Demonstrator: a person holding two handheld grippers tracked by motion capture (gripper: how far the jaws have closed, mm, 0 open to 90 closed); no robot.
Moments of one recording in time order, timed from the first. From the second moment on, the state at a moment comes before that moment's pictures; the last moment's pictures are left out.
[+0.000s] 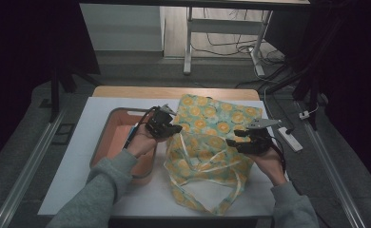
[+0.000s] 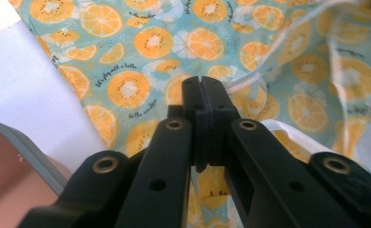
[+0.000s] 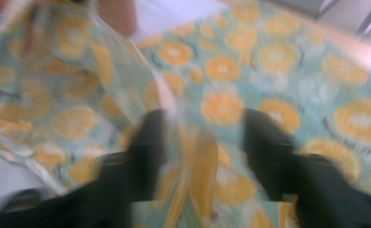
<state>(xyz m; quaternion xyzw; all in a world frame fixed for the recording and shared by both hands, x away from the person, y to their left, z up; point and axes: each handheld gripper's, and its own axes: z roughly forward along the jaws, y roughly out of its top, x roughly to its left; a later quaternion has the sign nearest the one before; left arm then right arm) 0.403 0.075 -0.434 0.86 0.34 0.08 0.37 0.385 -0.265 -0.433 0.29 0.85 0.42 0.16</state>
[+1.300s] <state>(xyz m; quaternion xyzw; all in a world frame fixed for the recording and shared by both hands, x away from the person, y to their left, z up) 0.402 0.073 -0.436 0.86 0.34 0.08 0.36 0.333 -0.170 -0.508 0.13 0.96 0.25 0.09</state>
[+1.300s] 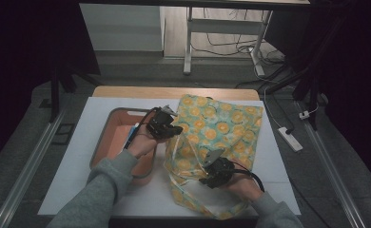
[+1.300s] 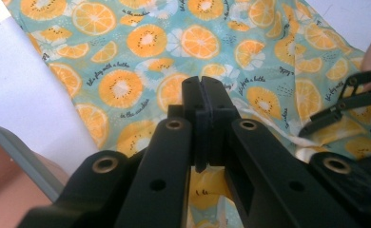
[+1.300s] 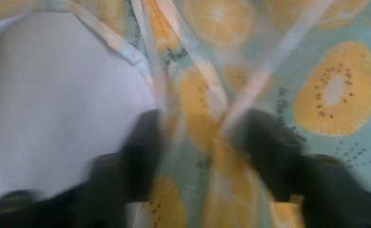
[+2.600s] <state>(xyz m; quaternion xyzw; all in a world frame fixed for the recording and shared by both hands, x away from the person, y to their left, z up) 0.362 0.097 -0.411 0.85 0.30 0.11 0.41 0.401 -0.209 -0.445 0.26 0.86 0.38 0.22</state>
